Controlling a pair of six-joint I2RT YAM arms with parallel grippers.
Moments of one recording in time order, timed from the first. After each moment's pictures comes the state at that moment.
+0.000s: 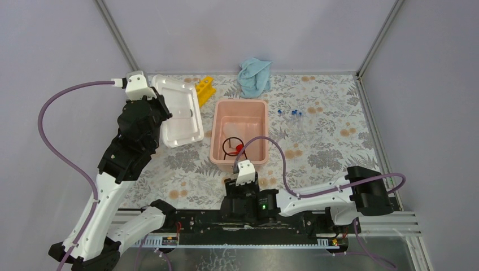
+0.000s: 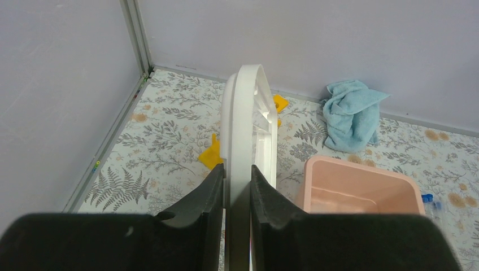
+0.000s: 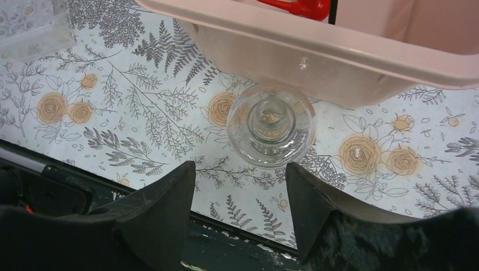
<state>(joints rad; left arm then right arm) -0.46 0.88 1.29 -0.54 -0.61 -0.21 1.60 1.54 1.02 -0.51 0.94 1.08</state>
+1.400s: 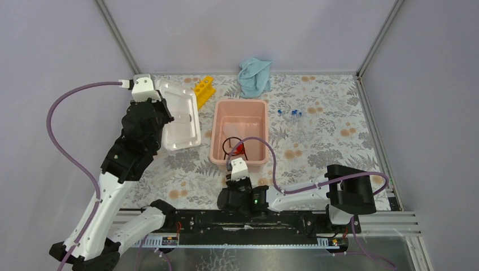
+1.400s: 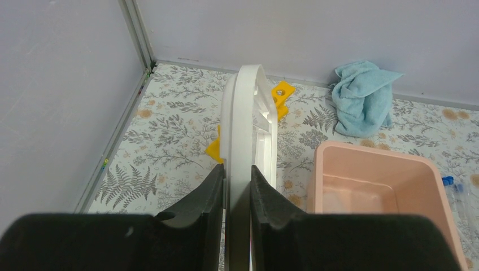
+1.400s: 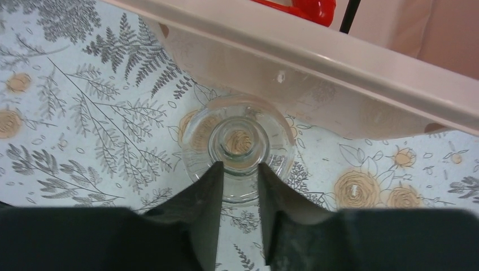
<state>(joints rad) -0.46 0.88 1.24 -0.54 -0.58 -0.16 1.50 1.67 0.95 -0.26 0.93 0.87</state>
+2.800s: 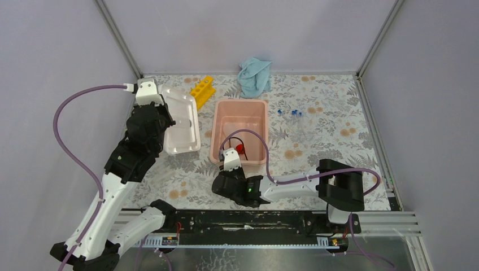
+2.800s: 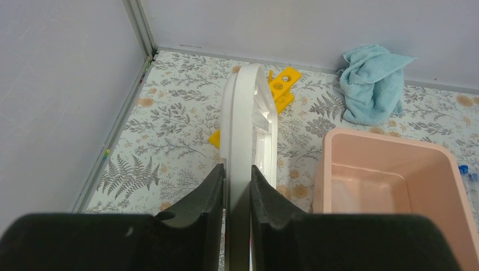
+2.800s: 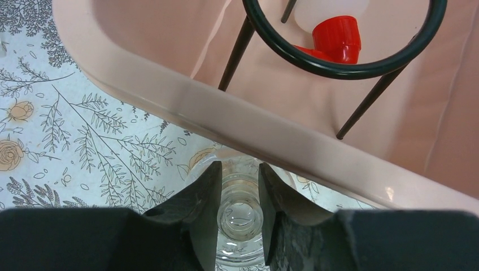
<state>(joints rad) -0.46 0.86 1.18 -0.53 -0.59 -0.16 1.40 1.75 1.02 -0.16 0.82 0.70</state>
